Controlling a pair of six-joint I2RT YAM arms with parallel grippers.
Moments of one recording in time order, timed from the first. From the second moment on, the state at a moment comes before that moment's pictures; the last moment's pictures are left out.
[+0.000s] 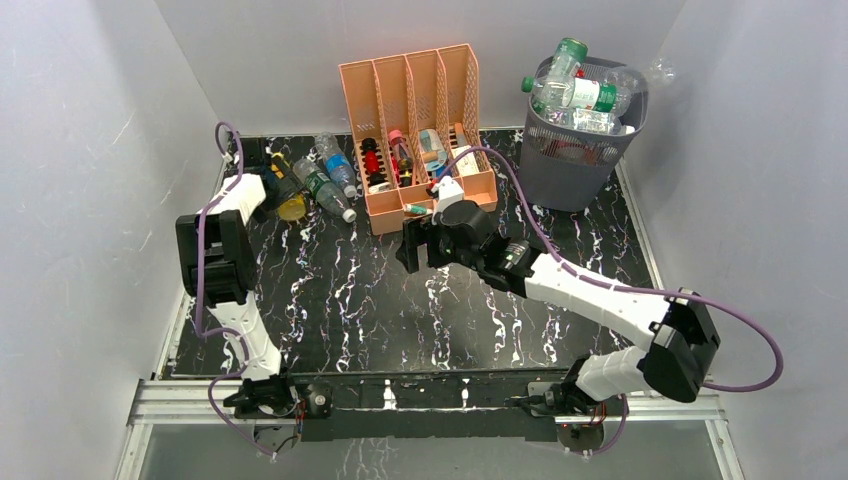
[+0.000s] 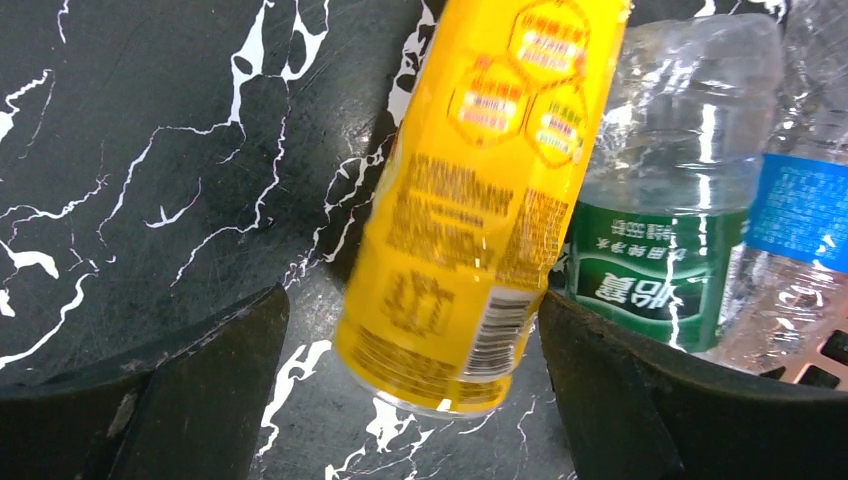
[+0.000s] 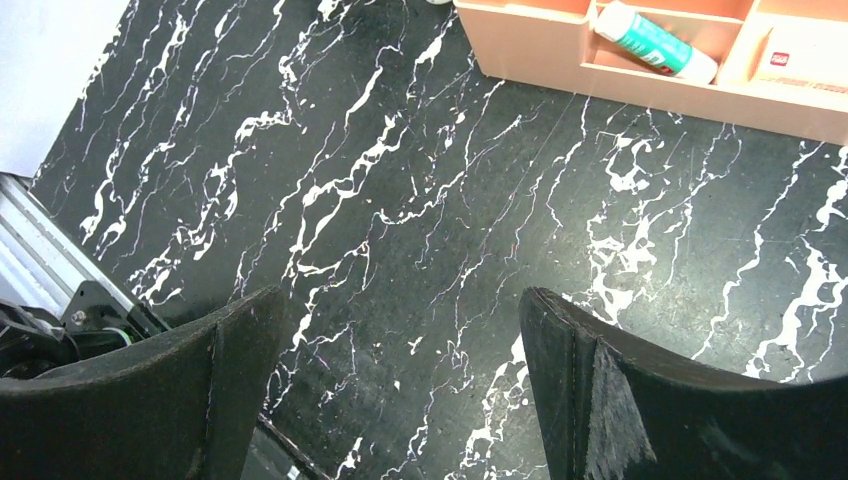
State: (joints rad) left arm 0.11 1.94 1.44 -0.45 -0.15 -0.58; right arm 0.96 1.34 1.07 -0.21 0.12 0.45
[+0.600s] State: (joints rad) left arm 0.11 1.90 1.33 -0.42 -0.15 -0.59; right arm 0.96 1.41 1.11 -0.21 0.06 0.47
